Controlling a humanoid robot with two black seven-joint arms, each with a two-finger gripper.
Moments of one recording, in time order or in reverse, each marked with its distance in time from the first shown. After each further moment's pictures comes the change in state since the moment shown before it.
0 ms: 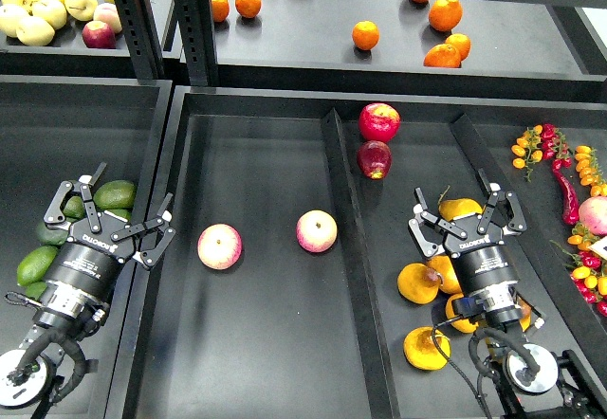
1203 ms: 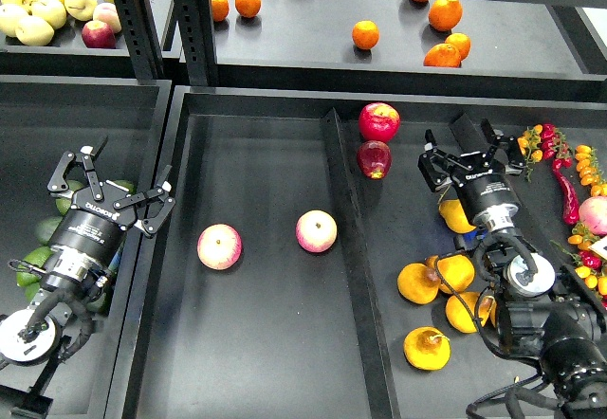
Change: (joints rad) left arm -0.163 0.000 -0.020 0.136 0.001 0.009 -0.001; right arm 0.514 0.000 0.045 -0.579 0.148 0.000 -0.023
